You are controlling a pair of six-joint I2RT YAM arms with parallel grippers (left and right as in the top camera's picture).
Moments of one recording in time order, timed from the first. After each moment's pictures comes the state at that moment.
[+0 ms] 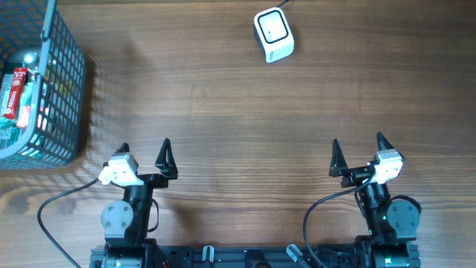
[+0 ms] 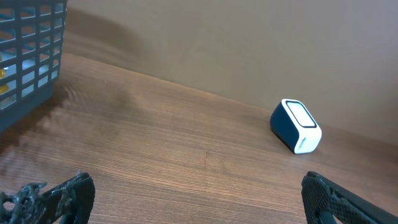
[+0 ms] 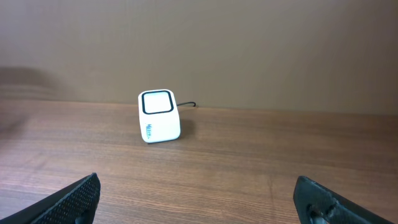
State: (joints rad) left arm -0.03 0.02 0.01 -0.07 0.01 -0.32; right arm 0.02 0.02 0.01 0.01 -0.14 0.02
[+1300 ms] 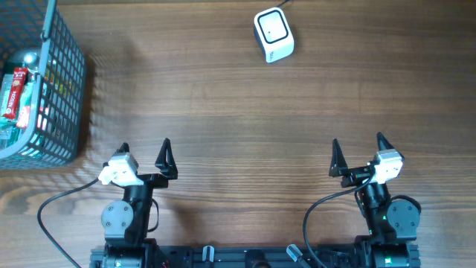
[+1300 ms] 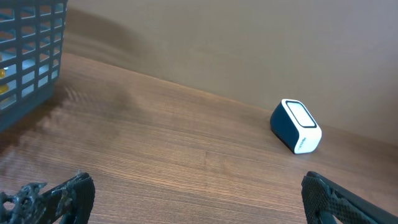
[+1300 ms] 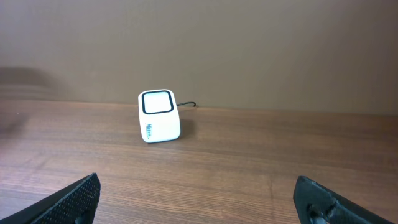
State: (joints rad) left arm -0.03 0.02 0.01 -0.07 0.01 -0.32; right arm 0.02 0.02 0.01 0.01 -0.14 0.02
